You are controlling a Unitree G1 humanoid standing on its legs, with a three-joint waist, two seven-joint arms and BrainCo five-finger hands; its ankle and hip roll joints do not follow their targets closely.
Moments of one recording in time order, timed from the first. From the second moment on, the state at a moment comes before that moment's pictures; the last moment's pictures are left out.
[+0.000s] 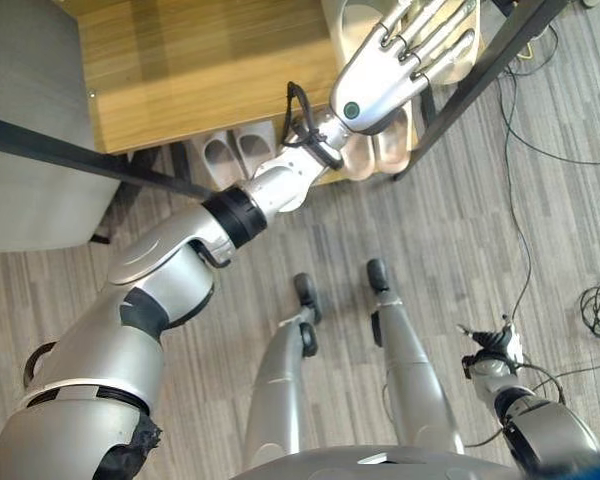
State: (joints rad) left arm -1.27 0.46 -1.00 0.51 1.09 0.21 0.83; right arm -0.36 -0.29 0.28 1.36 0.20 -0.13 -0.63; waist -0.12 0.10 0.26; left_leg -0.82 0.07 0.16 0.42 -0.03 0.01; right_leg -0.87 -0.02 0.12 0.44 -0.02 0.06
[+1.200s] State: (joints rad) left arm -1.28 0.44 -1.02 0.61 1.13 0.26 0.74; right arm -0.36 -0.30 0.25 1.36 0.20 -0.12 -0.63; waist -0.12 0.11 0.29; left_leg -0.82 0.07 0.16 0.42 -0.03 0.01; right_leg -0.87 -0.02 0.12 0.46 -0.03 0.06
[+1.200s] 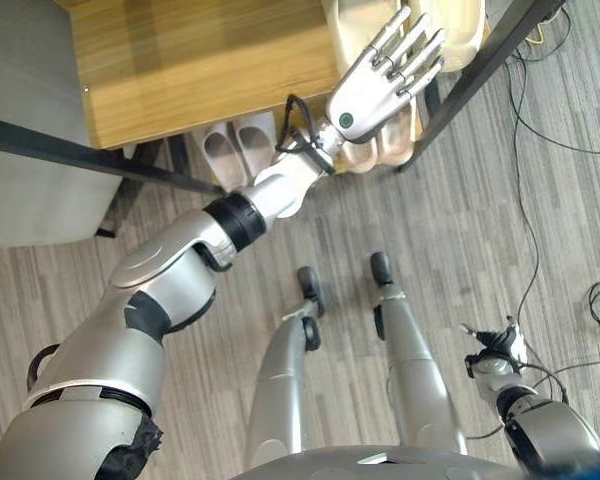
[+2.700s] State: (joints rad) left arm -1.30 0.26 -0.94 0.98 0.99 0.37 0.64; right arm -0.36 -0.30 0.30 1.36 0.15 -0.11 -0.61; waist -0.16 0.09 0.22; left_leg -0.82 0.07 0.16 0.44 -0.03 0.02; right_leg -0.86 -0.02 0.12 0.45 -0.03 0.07
